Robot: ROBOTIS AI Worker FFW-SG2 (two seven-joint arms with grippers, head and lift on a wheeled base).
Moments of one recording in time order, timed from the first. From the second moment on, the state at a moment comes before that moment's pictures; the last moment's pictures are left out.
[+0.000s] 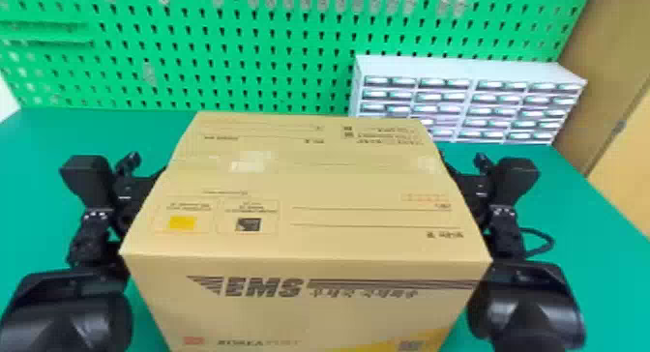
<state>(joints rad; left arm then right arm) -0.16 0.09 0.08 -1.36 0.13 -0.12 -0.17 -0.25 -0.02 -0.09 -1.24 -0.06 -0.20 0.05</state>
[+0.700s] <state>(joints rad) -0.15 0.09 0.25 -1.37 0.11 -0.14 -0.20 -0.19 -0.07 -0.23 -1.31 -0.08 -0.20 0.05</state>
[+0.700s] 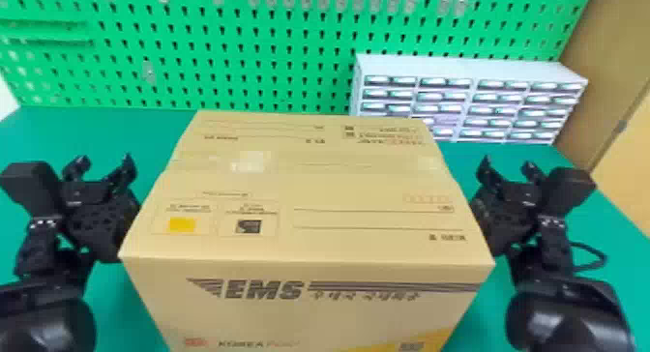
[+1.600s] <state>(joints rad) -0.14 0.09 0.29 -1.40 0.10 -0.14 -0.20 -0.17 -0.07 -0.27 -1.35 -0.07 -0.19 0.05</state>
